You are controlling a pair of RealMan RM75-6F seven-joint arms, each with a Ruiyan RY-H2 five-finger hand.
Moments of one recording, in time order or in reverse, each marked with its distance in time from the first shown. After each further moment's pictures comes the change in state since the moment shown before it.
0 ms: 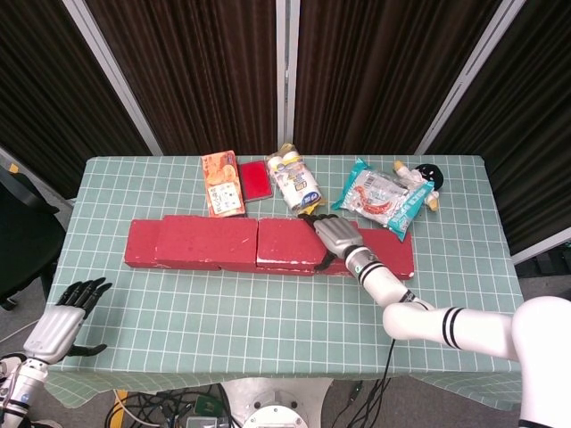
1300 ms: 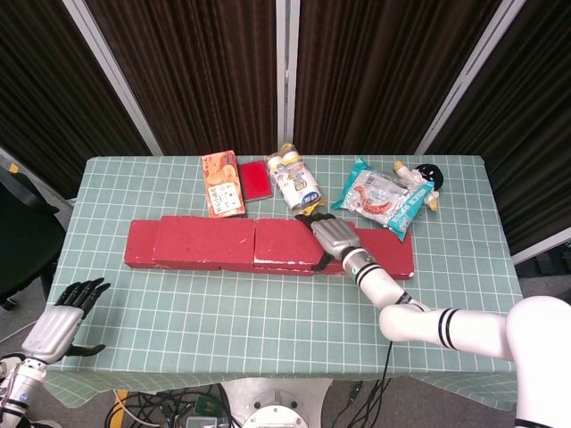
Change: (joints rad) left arm -0.001 0.001 0.002 0.012 -0.002 -0.007 -0.016; right arm 0.006 -0.019 -0.006 -0.002 0.006 0.027 -0.008
